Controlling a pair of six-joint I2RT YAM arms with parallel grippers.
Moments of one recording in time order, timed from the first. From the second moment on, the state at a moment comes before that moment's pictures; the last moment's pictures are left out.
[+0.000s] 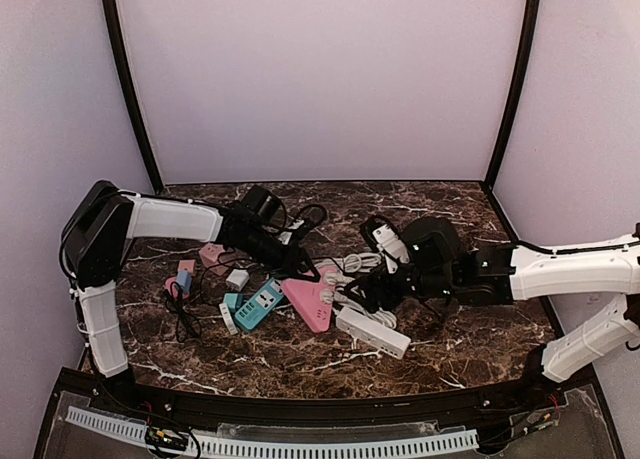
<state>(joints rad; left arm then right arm) -0.66 1.95 1.29 -0.34 0.70 -0.37 1.04 1.32 0.79 -0.09 0.08 0.33</state>
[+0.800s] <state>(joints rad) -0.67 1.80 1.25 -0.37 0.79 -0.26 1.04 1.53 1.10 -0.36 0.10 0.13</state>
